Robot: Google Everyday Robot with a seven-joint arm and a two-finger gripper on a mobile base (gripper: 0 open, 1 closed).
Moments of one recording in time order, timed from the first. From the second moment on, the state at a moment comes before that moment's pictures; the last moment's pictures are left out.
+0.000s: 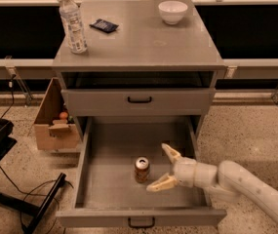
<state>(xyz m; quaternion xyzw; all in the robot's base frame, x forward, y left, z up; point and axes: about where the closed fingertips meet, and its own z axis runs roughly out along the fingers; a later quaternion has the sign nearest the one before) 0.530 -0.075 0.539 -0.43 0.65 0.34 0.53</state>
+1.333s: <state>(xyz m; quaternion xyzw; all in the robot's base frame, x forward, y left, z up) 0.610 -0.010 0.396 -0.48 0.64 0.37 0.47</state>
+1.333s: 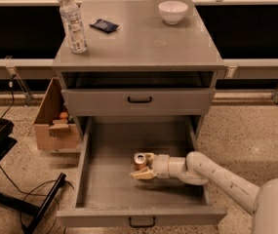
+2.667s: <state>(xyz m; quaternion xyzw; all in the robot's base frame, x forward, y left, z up) 0.617 -0.172 0.606 -0.41 0.64 0.40 0.51</state>
